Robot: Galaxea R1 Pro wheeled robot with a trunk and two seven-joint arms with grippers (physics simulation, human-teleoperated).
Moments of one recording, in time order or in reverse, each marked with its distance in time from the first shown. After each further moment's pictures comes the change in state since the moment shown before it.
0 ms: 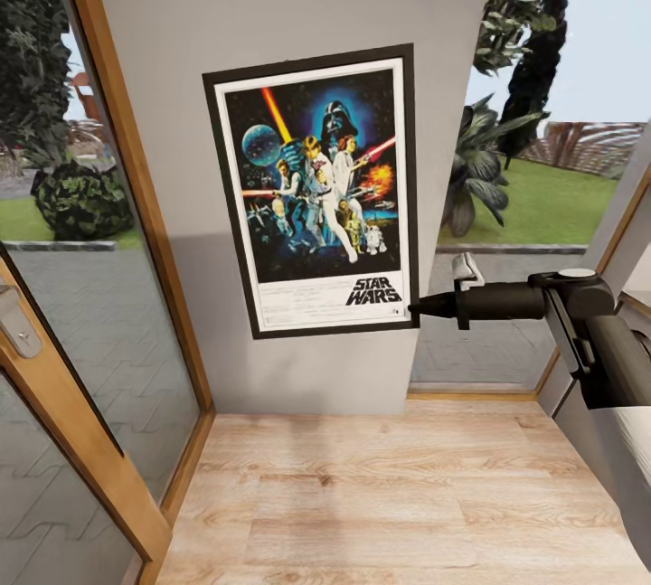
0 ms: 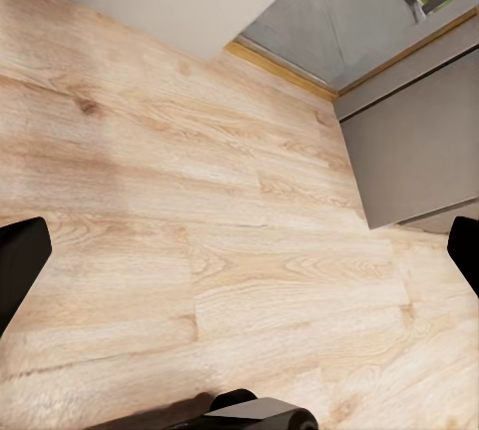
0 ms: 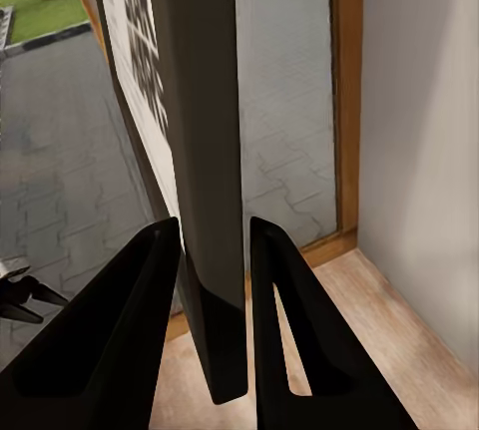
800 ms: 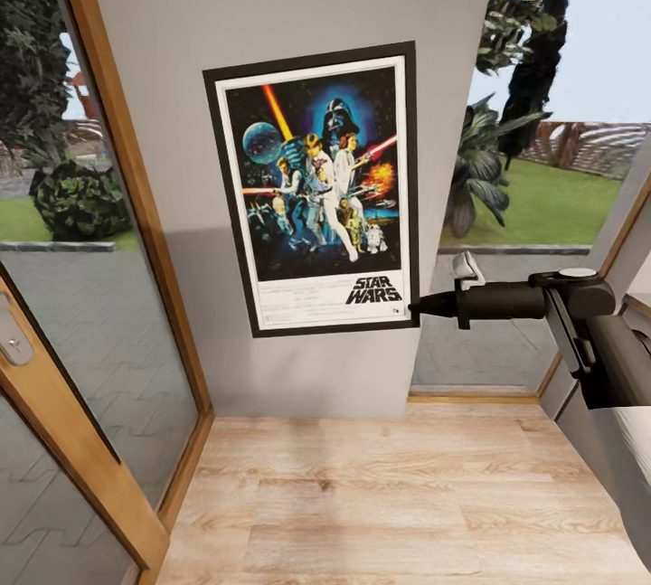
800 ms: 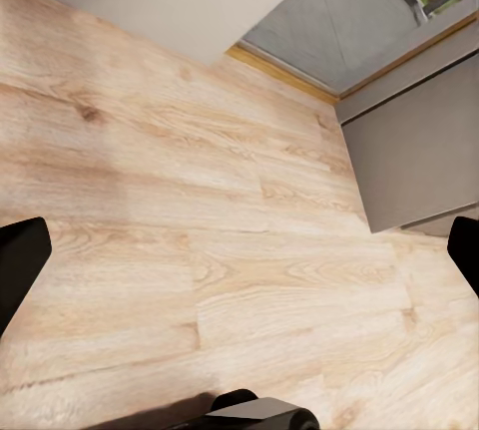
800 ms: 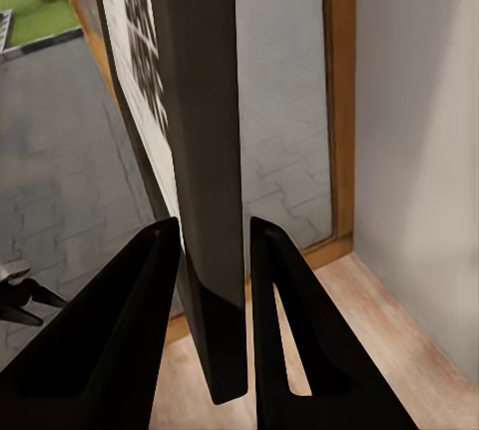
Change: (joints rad) left arm 0.000 0.001 0.000 0.000 0.000 -0.001 0.000; right arm 0.000 0.000 -0.003 -0.002 -0.004 0.001 -0.002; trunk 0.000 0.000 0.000
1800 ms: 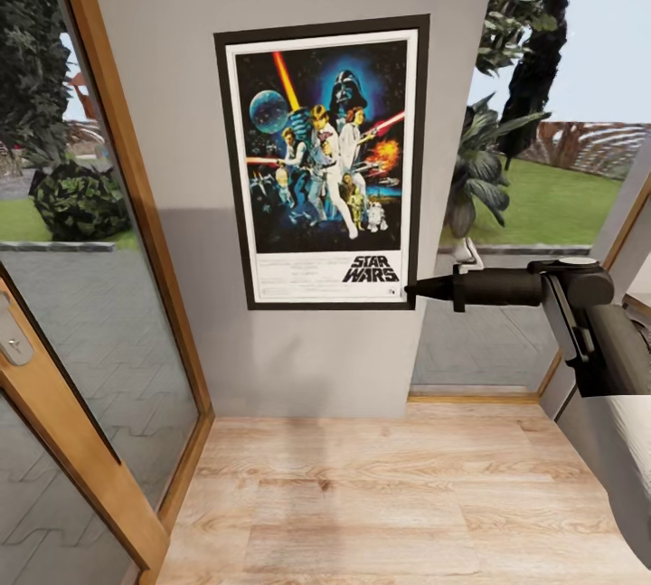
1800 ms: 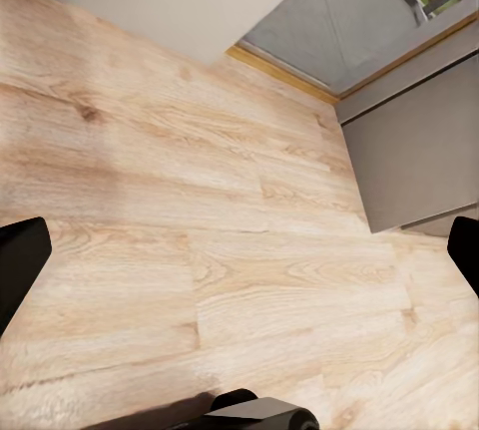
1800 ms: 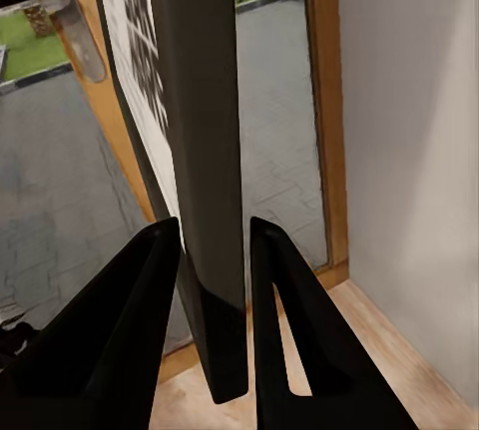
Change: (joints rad) left arm 0.000 0.000 0.000 0.000 0.000 0.001 0.000; right arm -0.040 0.024 -0.010 -0.002 -0.052 0.049 -0.073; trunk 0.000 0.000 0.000
